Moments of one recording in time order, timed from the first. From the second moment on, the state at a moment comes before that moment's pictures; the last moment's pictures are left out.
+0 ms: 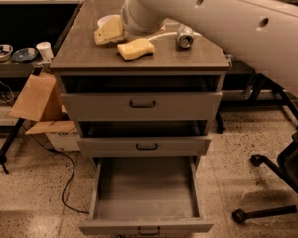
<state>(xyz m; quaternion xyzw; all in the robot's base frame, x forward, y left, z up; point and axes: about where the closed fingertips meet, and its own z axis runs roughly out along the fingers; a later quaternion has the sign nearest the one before) 0.696 0.041 0.945 -0.18 0.90 0.10 0.38</state>
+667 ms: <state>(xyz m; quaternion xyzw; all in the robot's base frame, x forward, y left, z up) 0.750 0.088 0.915 -0.17 0.89 0.09 0.42</state>
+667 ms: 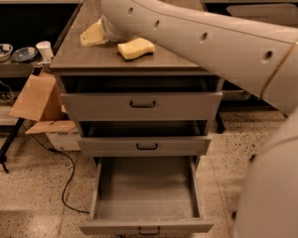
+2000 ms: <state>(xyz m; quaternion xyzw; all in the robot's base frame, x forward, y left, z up) 0.825 0.054 0.829 -0.11 0.92 0.04 0.37</state>
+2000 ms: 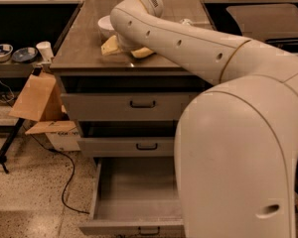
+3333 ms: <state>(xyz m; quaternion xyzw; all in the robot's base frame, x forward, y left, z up) 0.817 0.034 0.844 -0.08 0.92 0.05 0.38</state>
